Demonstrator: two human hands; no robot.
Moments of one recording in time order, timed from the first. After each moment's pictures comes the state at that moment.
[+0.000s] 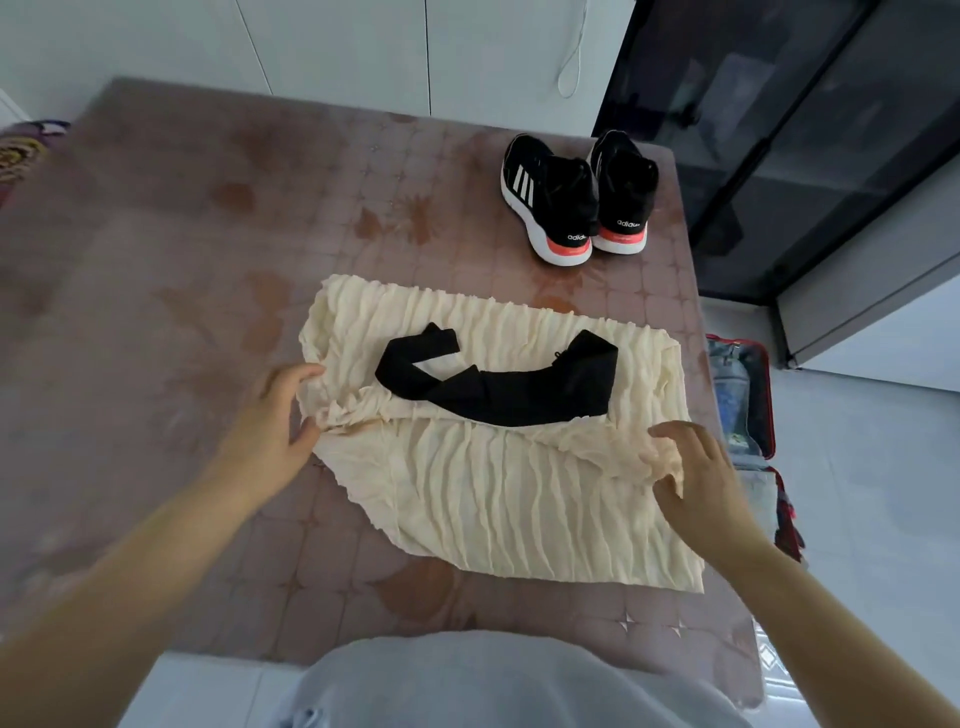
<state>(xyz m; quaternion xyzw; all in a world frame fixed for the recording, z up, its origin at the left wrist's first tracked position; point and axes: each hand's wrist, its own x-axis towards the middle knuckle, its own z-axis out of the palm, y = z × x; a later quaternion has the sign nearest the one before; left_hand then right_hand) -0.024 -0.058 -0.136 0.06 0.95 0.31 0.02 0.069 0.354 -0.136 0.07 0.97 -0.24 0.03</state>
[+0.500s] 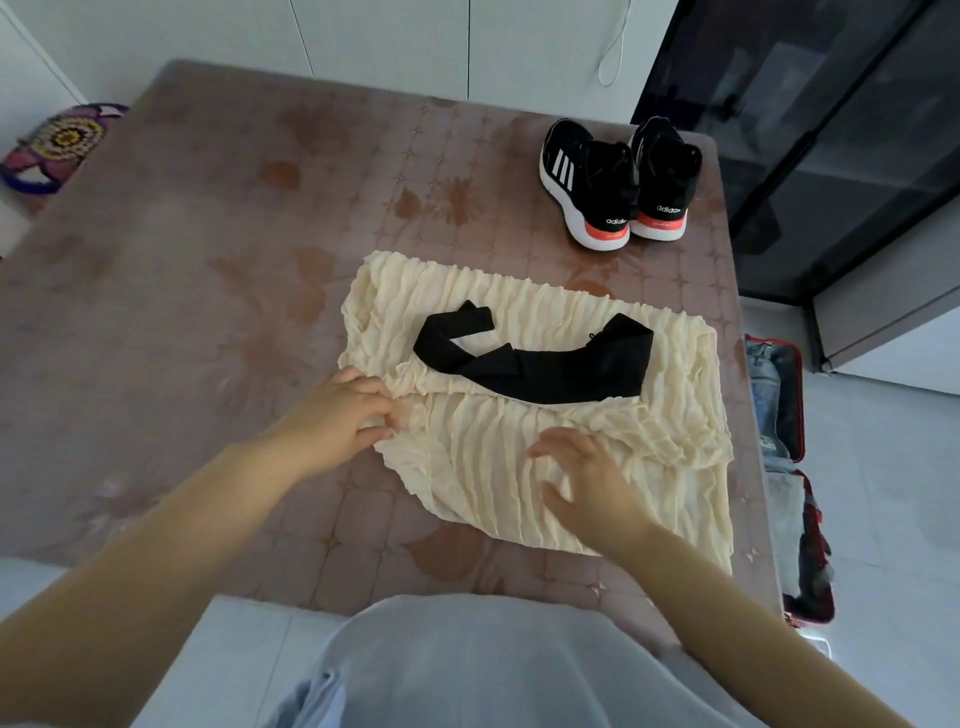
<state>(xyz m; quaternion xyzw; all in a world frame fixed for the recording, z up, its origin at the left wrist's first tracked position) -0.015 -0.054 -0.131 0.26 0.94 0.16 0.15 0.070 0.243 -0.149 -0.09 0.95 -0.29 0.11</state>
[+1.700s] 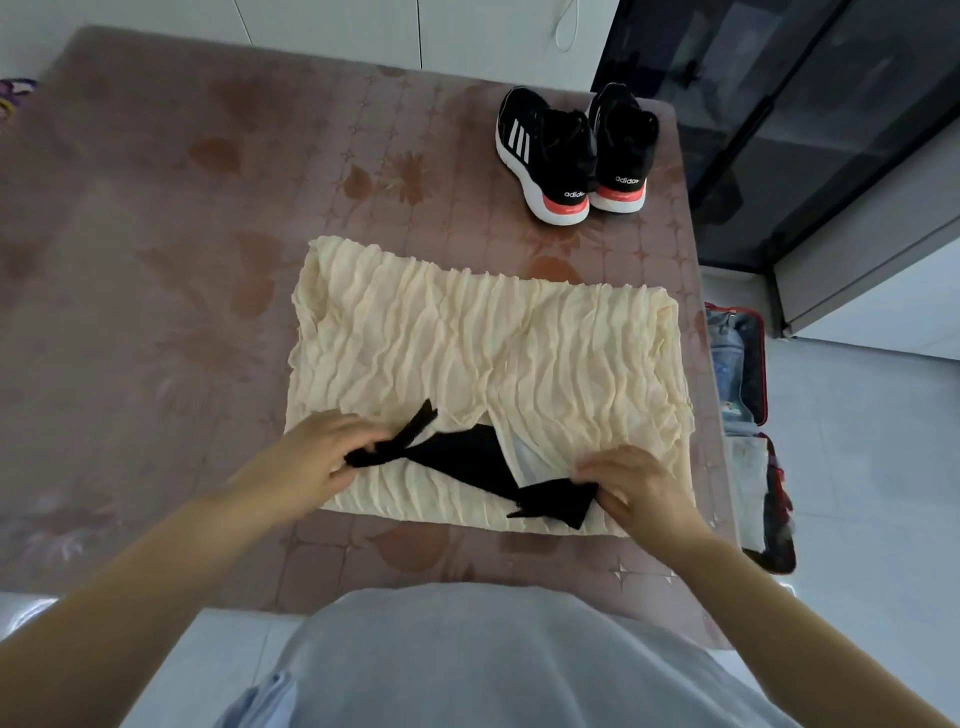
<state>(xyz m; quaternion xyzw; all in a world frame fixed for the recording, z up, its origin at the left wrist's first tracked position) 0.019 -0.047 -0.142 0.32 0.90 0.25 0.15 0.096 0.329 -0.176 -0.16 0.95 -0.27 0.01</state>
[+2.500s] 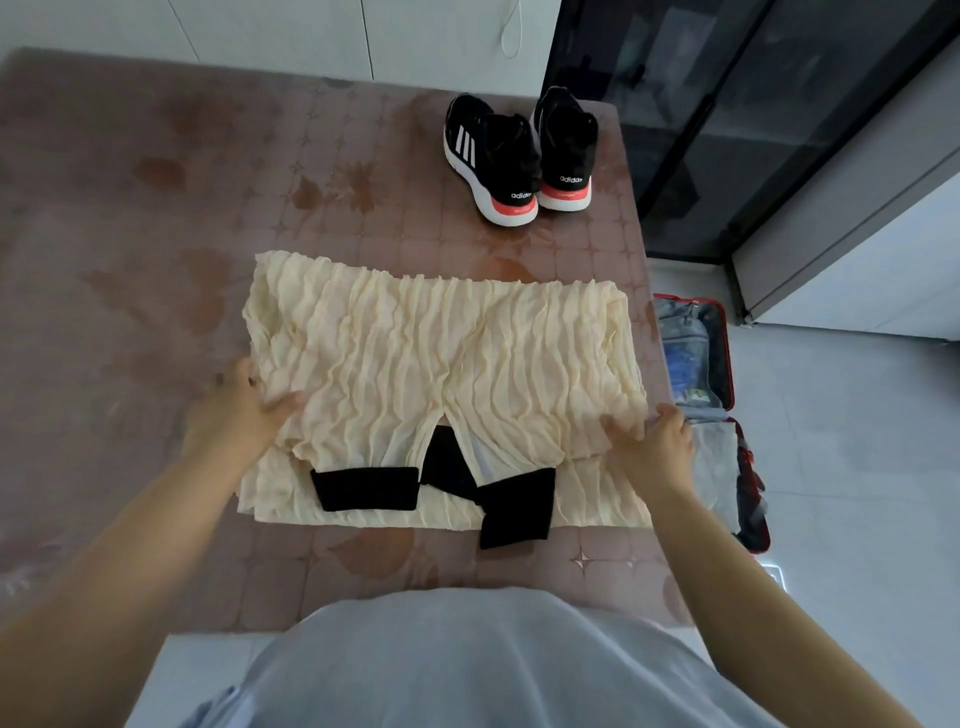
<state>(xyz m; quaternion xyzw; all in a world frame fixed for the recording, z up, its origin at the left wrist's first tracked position) -0.013 -0.043 -0.141 -0.12 0.96 0.20 0.13 0.082 0.336 -0.152 0.40 0.85 -0.35 0.07</state>
